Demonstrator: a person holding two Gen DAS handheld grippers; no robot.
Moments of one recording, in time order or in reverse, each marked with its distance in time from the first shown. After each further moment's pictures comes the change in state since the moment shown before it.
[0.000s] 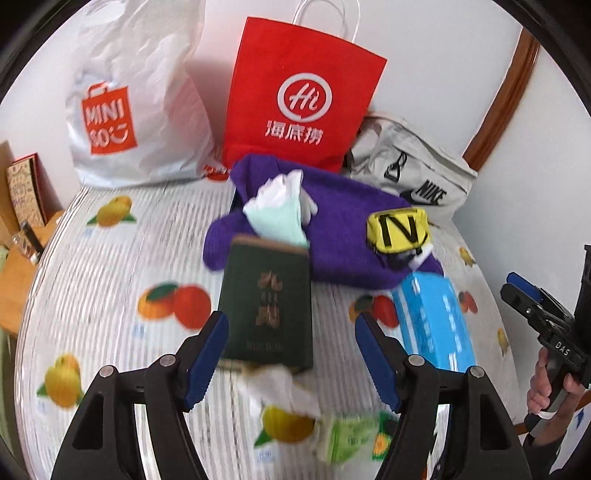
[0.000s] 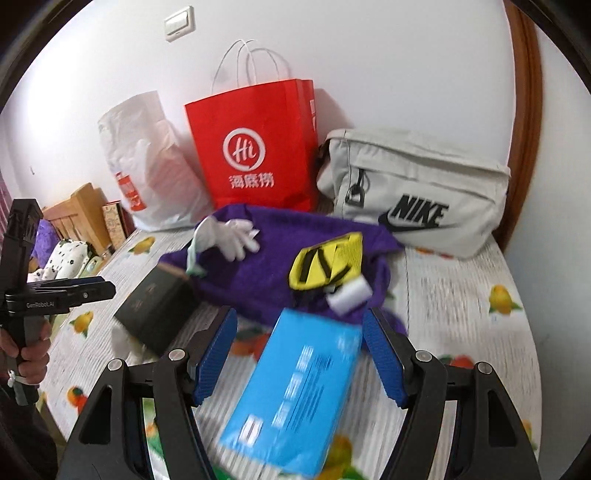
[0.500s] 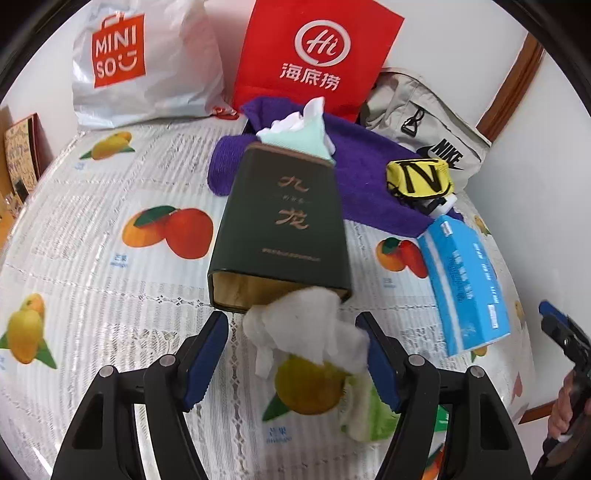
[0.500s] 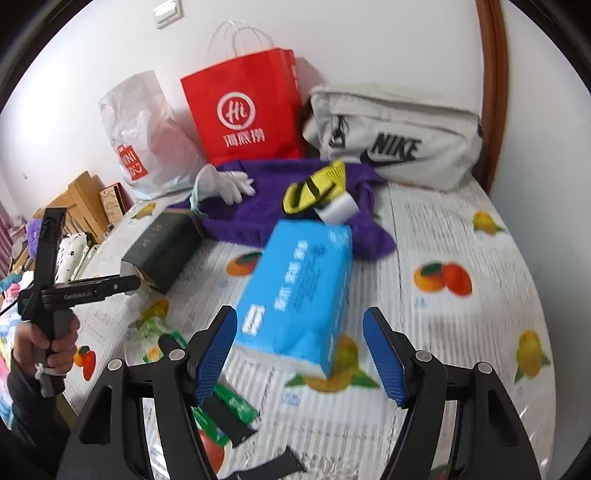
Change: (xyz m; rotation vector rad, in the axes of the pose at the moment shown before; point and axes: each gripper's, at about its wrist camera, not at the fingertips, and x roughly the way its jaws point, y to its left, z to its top) left arm 0.044 0.021 -0.054 -0.028 0.067 -0.003; right arm -0.026 -0.007 -0.073 0.088 0.096 -0.020
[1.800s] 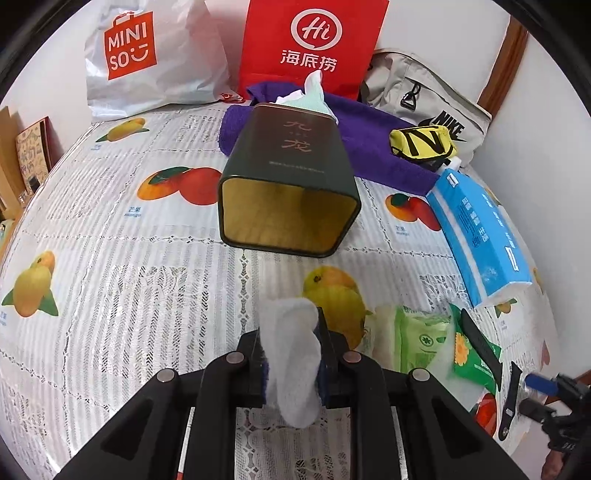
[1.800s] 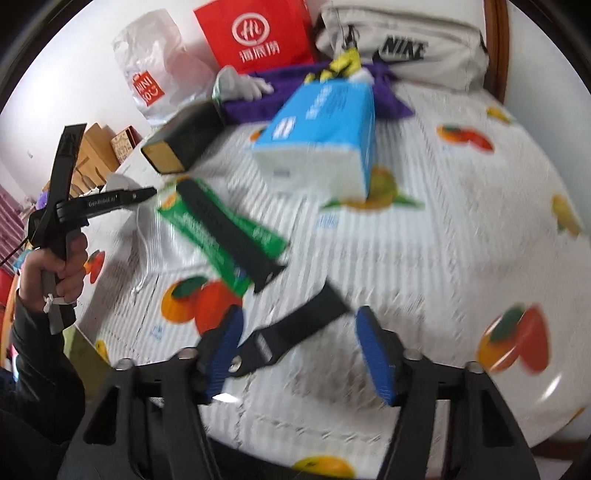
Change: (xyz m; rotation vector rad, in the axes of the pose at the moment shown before) left arm -0.006 -0.001 -0.048 0.058 -0.006 0.071; right arm 0.006 0.017 -0.119 0.055 0.223 0.076
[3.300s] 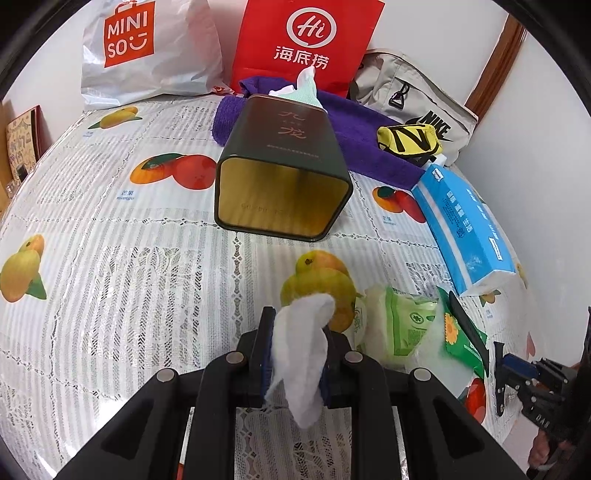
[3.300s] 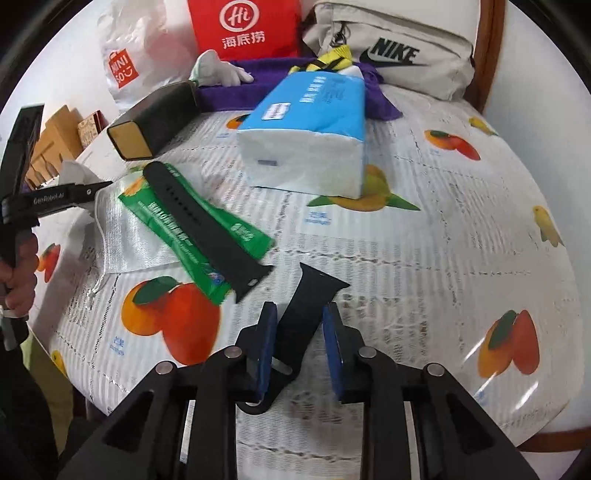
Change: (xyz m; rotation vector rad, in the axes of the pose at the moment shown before) left arm -0.004 0.007 -0.009 -0.011 0.020 -0.077; right arm 0.020 0.011 0.015 -0.059 -0.008 -0.199
